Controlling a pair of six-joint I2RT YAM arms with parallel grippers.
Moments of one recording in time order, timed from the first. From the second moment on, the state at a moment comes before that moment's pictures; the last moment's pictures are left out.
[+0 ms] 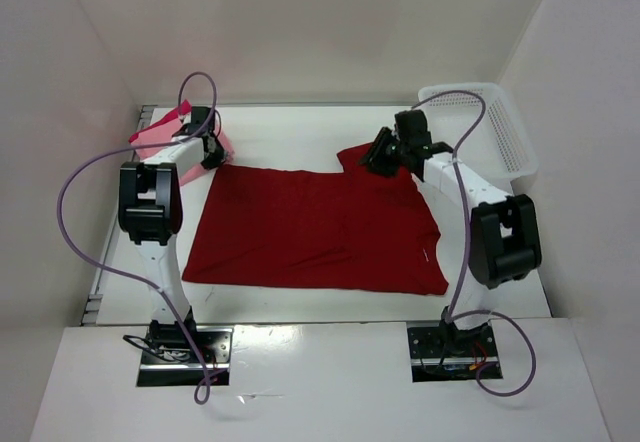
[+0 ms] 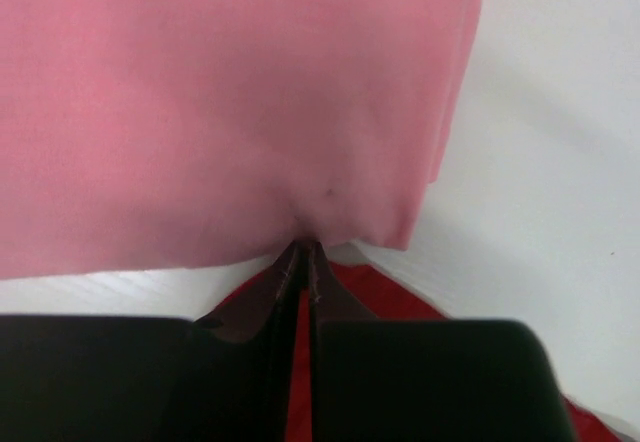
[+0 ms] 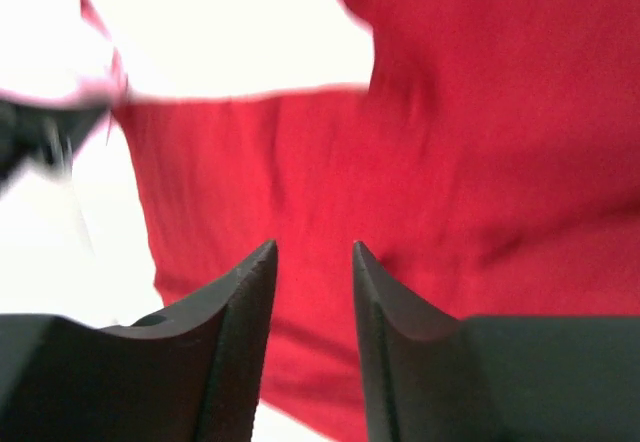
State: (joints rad) left arm 0.00 2.13 1.58 -0.37 -0.17 -0.58; right arm 0.28 1.66 1.21 -0.31 -0.25 0.78
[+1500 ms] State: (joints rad) left arm -0.01 1.94 1.40 -0.35 -0.05 -0.64; right arm 0.17 2.55 2.25 -0.56 0.23 0.51
